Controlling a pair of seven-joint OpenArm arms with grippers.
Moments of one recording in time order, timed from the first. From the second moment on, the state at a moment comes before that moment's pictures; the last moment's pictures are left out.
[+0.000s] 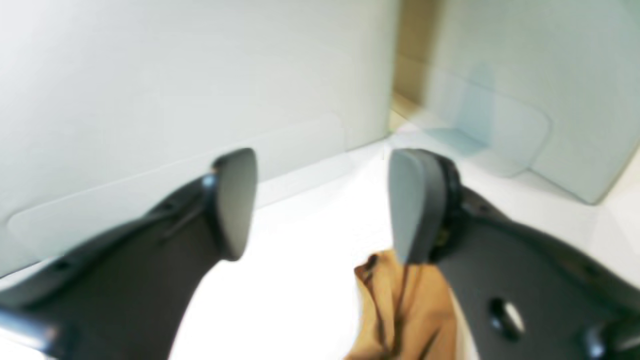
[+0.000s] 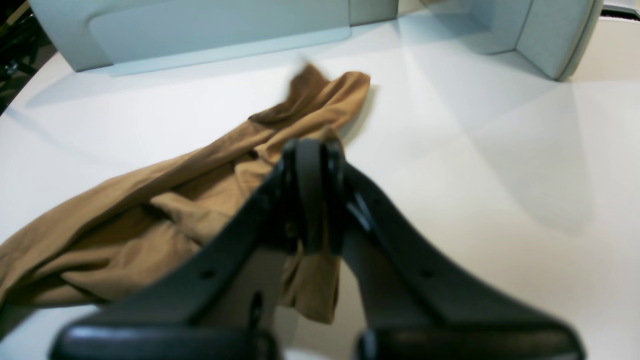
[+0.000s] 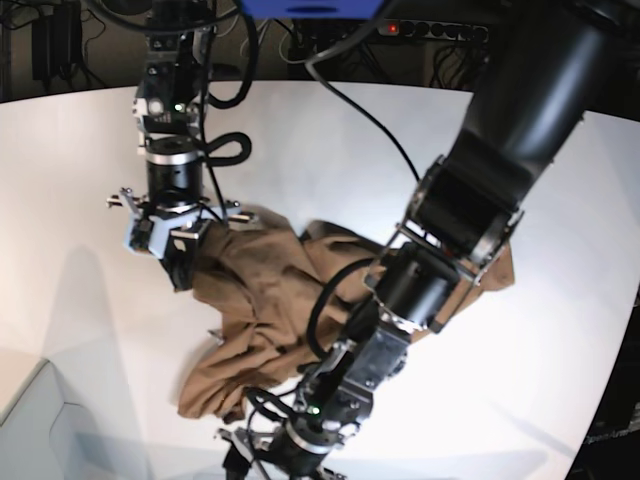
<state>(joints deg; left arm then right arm) -54.1 7.0 36.2 38.0 -19.8 0.4 -1.5 -16.4 -8.9 3.8 109.8 -0.5 -0.2 -10.0</state>
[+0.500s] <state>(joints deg) -7.7 -23.7 20.3 97.9 -19.9 0.6 21.9 -14.9 -8.6 6.9 109.7 -0.4 0.0 -12.4</state>
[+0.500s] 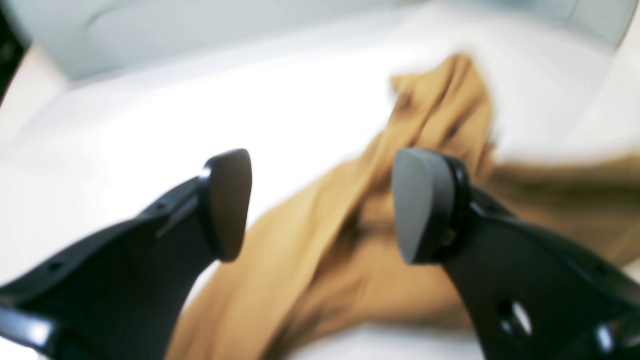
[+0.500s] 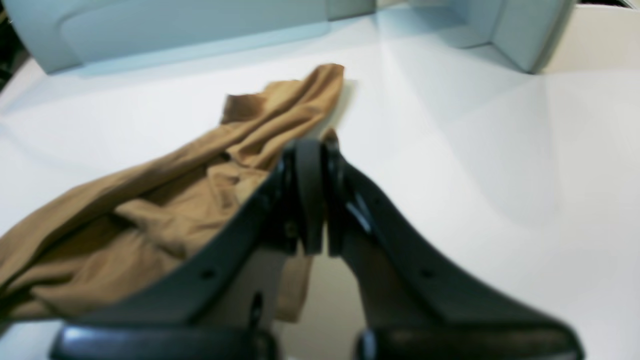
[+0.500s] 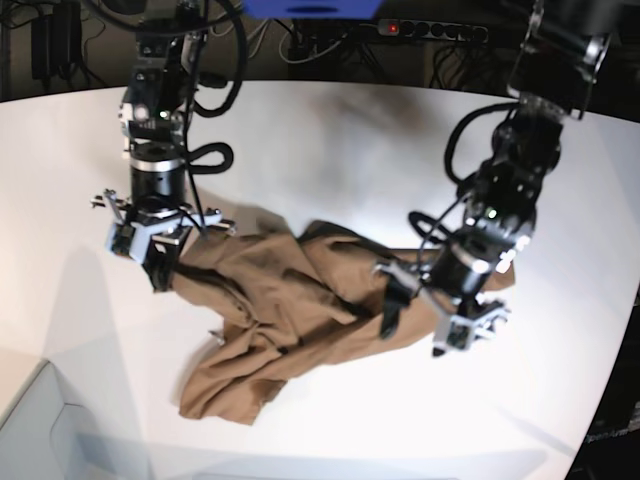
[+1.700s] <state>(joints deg) 5.0 -12.1 0.9 79.5 10.2 -0.3 20.8 -14.2 -8.9 6.4 109.4 -0.3 -0.1 -12.3</state>
